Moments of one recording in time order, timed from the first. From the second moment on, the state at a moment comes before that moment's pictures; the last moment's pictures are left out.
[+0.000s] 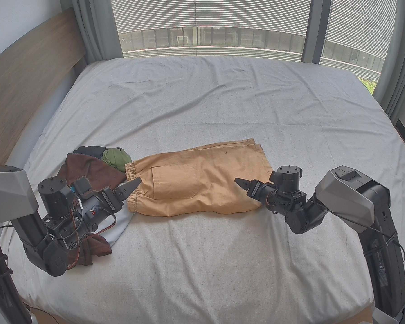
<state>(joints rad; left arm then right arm) -0.19 2.07 -0.40 -1.55 -0.28 -0.60 0.34 2.65 -1.40 -0.95 0.13 0.63</state>
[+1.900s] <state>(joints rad) -0.19 2.08 -0.42 -1.54 -0.27 -0.61 0.25 2.33 -0.59 -1.06 0.10 0.35</state>
